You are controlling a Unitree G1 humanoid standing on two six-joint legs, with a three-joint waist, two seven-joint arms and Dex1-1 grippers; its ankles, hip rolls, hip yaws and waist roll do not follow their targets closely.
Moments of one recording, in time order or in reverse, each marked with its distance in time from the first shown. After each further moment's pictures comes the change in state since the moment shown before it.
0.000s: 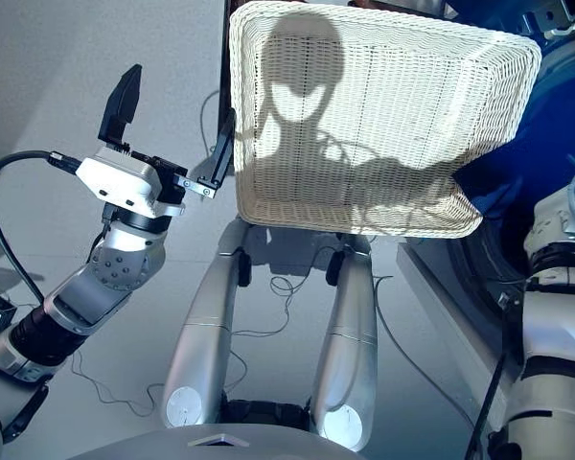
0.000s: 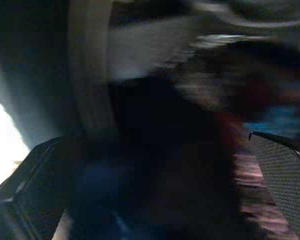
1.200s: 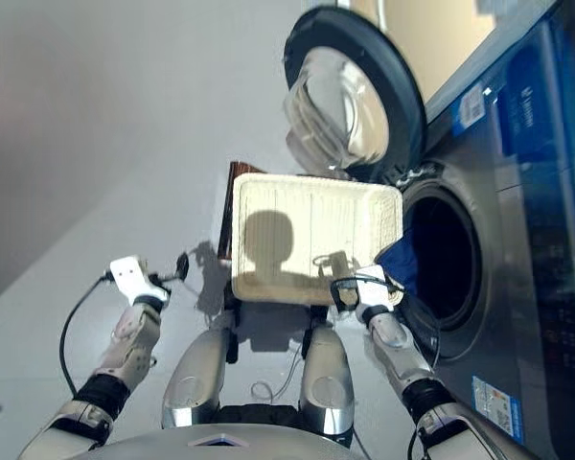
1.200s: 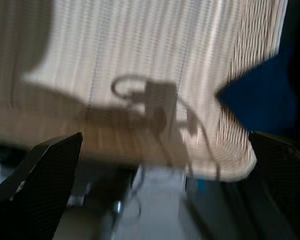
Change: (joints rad) left arm 0.423 -0.379 0.330 1.120 -0.386 0.064 -0.474; right arm 0.645 0.400 0.255 0.121 -0.455 0.163 0.531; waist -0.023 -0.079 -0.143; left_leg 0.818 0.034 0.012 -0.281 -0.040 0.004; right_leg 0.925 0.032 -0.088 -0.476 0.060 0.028
